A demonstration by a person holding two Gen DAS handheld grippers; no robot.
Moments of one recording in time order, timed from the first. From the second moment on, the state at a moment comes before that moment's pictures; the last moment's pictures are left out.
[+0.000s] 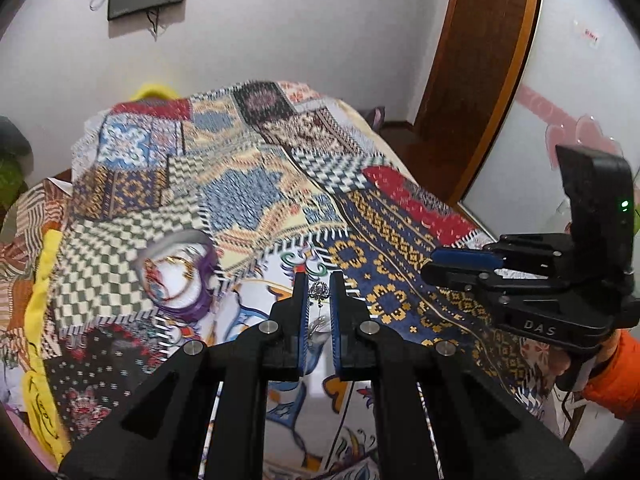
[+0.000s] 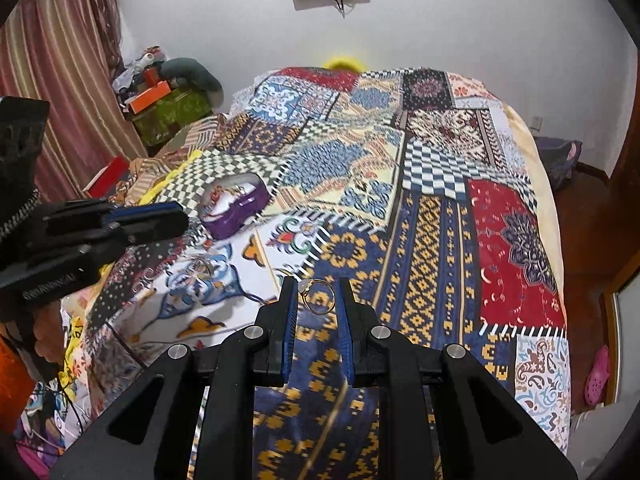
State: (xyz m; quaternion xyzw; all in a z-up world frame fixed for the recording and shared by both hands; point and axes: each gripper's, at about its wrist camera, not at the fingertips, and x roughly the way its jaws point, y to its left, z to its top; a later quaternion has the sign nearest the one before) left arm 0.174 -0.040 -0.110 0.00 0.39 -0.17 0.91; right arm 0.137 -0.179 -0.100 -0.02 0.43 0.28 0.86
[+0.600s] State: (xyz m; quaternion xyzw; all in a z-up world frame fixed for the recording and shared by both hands) left arm 0.155 0.004 -0.174 -0.03 0.46 -0.15 0.87; right arm 0.133 -0.127 -0.102 -0.04 0.43 0.31 0.85
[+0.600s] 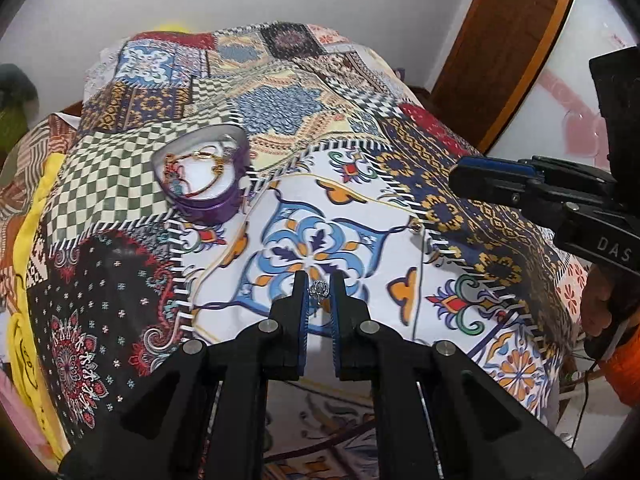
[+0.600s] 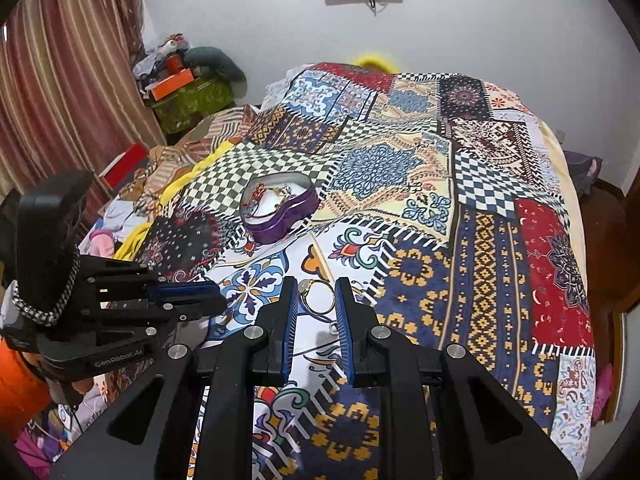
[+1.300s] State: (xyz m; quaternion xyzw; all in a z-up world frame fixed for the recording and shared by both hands) left arm 0.175 0.058 -0.129 -0.04 0.39 -0.10 0.91; right arm 0.163 -0.086 -0.100 -0.05 0.43 0.33 0.84
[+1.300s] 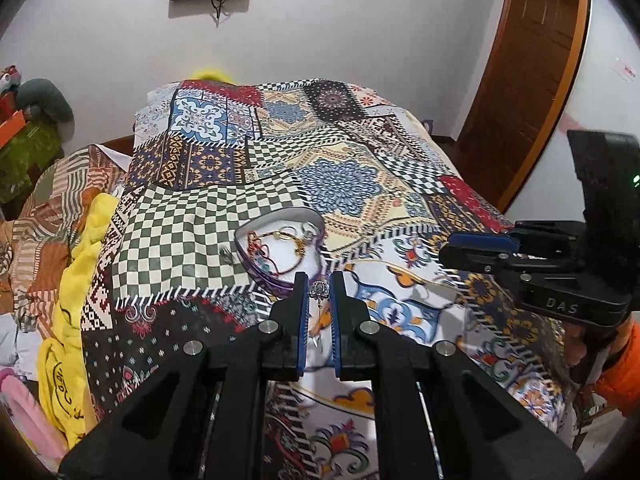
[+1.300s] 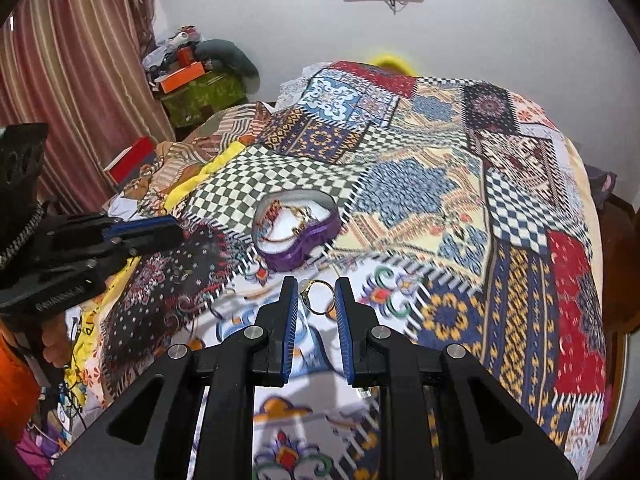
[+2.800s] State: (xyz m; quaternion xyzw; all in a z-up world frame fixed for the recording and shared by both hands) left arm 0.235 0.102 -0.158 -0.06 0.41 -0.06 0.91; right arm 0.249 -0.003 -0.112 -0.07 0.50 0.36 0.79
